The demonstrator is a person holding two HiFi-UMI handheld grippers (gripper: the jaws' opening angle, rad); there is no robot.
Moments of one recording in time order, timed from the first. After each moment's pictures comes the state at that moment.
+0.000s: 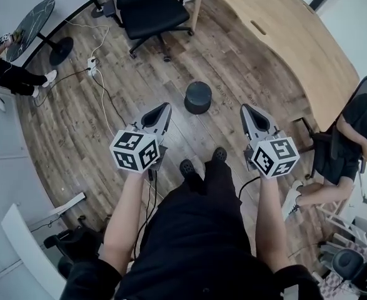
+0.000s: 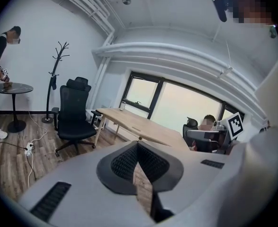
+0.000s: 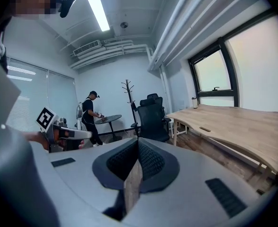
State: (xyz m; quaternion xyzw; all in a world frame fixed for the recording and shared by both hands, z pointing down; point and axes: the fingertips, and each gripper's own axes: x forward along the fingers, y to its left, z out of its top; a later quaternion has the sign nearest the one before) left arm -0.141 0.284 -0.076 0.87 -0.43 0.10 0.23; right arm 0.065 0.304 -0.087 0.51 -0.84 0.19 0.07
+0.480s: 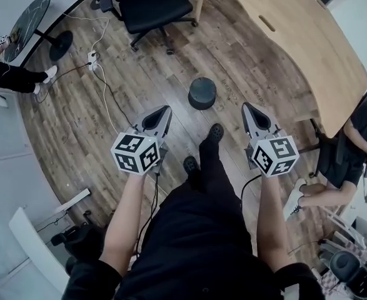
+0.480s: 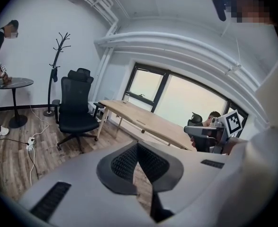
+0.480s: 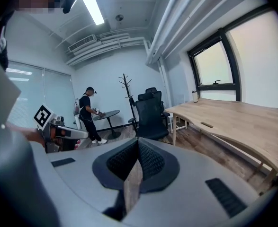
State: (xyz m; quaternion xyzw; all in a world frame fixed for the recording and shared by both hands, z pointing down) left arm -0.141 0.242 -0.038 0.85 -0.43 0.13 0.26; right arm 0.068 0.248 -0.049 0.50 -0.83 0.21 0.10
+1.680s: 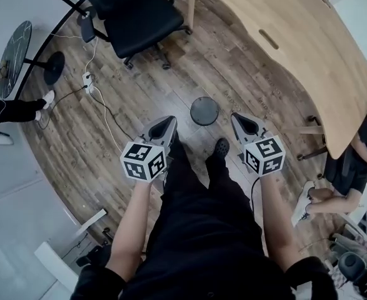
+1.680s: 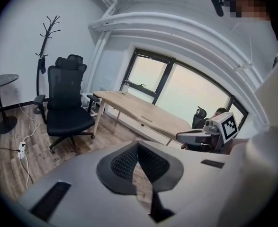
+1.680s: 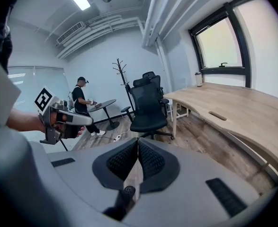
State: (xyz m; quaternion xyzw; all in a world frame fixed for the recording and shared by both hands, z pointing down) left arm -0.108 0.085 0.012 0.86 -0.38 0.19 0.29; right arm 0.065 0.106 0.038 0.47 -0.82 0.27 0.16
